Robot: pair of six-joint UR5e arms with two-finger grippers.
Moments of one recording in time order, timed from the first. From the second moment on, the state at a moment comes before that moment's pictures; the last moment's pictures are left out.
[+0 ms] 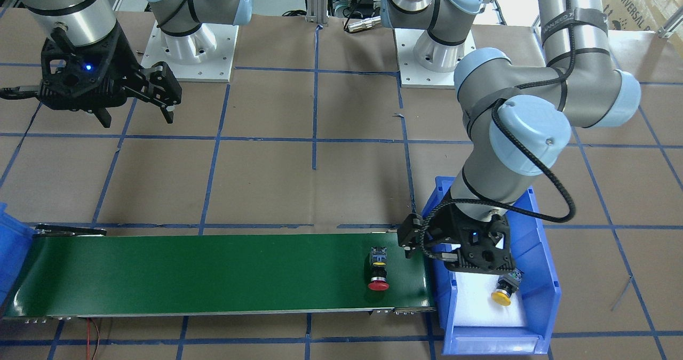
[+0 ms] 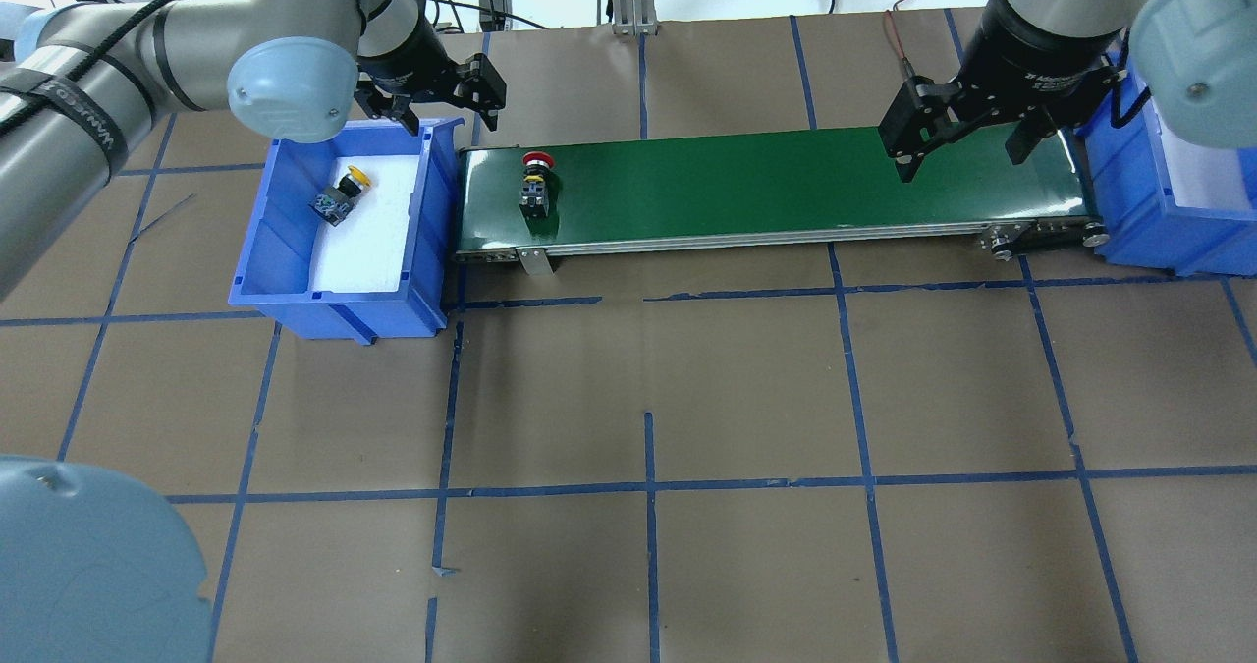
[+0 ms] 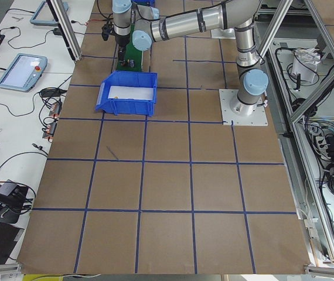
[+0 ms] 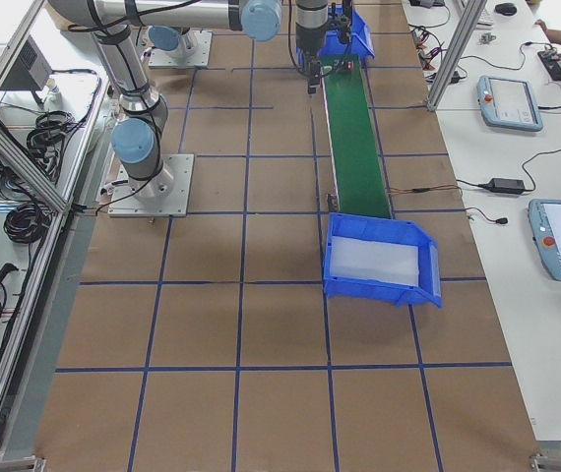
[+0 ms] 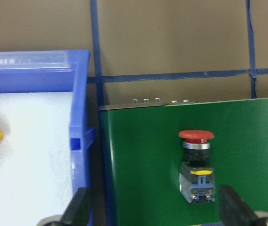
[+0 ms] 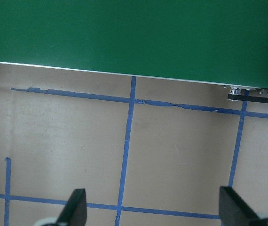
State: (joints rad) left arm -1.57 -1.98 -1.46 -1.12 1.48 0.05; right arm 1.53 -1.57 1.59 -1.63 -1.58 -0.17
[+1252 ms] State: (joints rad) left arm -1.38 -2.02 -1.53 -1.06 1.49 0.64; right arm 1.53 -1.57 1.61 -1.64 -1.58 -0.17
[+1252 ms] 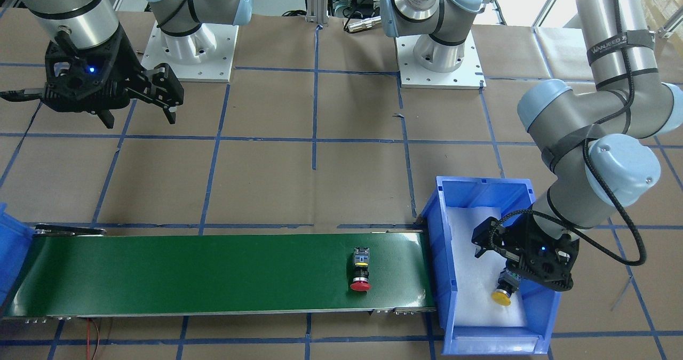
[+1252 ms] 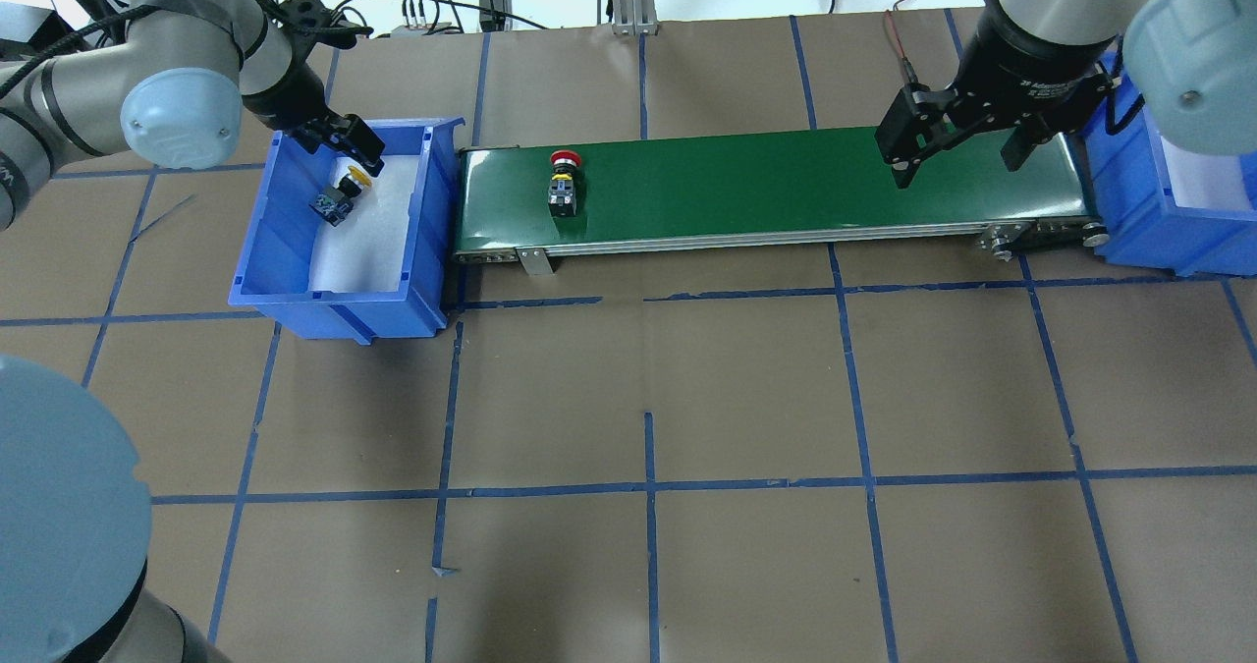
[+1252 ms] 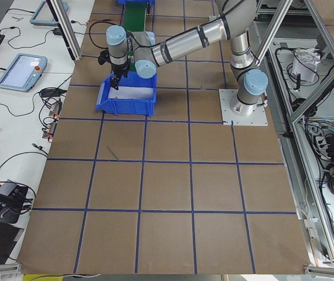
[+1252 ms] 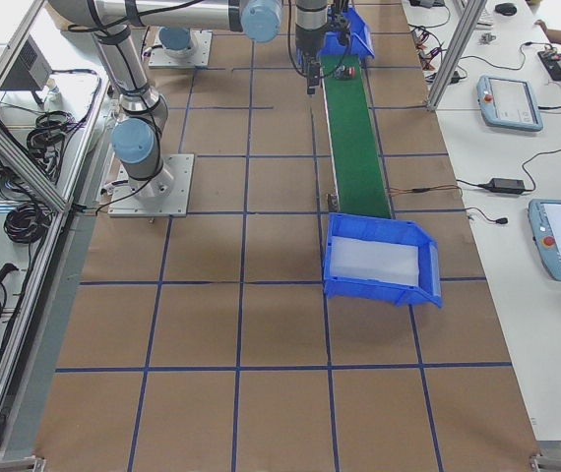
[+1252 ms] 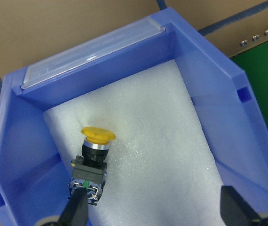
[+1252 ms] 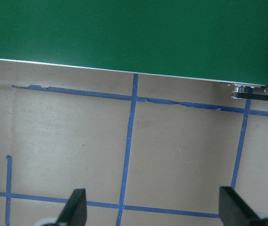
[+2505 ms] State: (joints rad) left arm -1.39 -2.13 -1.51 -0.99 1.60 0.65; right arm 1.53 -1.58 1.63 -1.65 -1.58 -0.17
